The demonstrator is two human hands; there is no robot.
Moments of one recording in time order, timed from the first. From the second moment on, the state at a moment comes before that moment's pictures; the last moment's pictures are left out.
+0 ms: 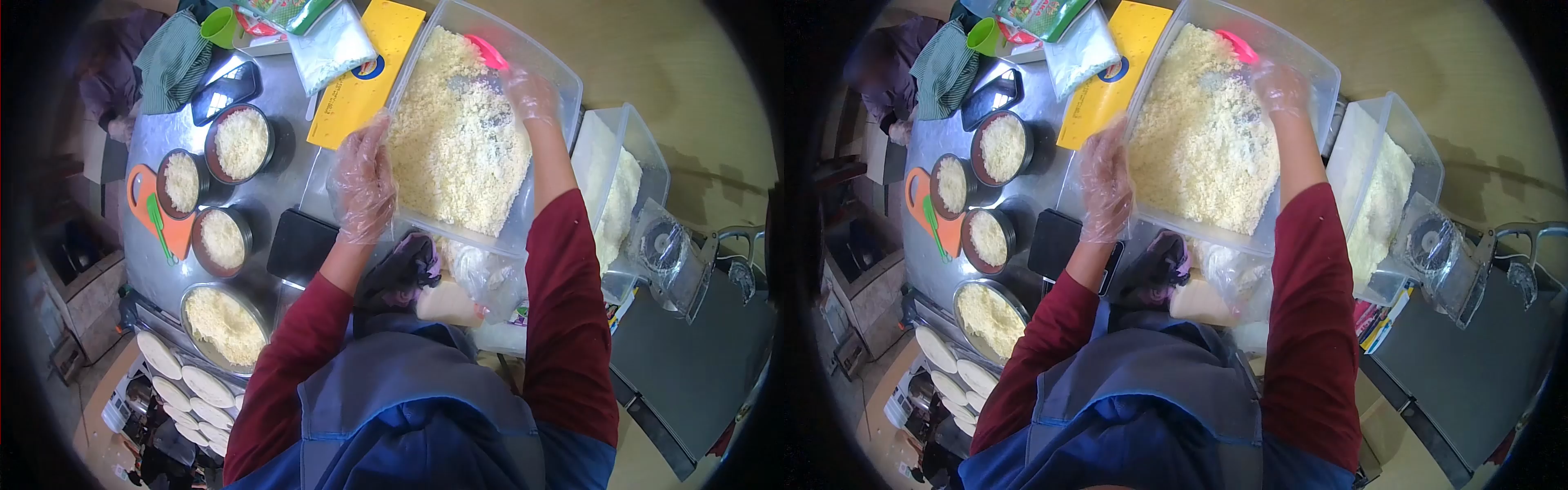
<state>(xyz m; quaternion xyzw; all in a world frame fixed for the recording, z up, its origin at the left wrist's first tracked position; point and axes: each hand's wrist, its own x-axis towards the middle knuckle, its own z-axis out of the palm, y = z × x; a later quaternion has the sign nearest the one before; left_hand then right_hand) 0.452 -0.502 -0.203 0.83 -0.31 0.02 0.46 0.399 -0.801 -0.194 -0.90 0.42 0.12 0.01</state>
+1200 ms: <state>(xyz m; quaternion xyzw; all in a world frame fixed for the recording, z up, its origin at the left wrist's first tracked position) 0.449 -0.502 -0.204 0.82 -0.31 0.01 0.48 0.293 -0.744 -0.151 -0.90 0.33 0.29 0.00</state>
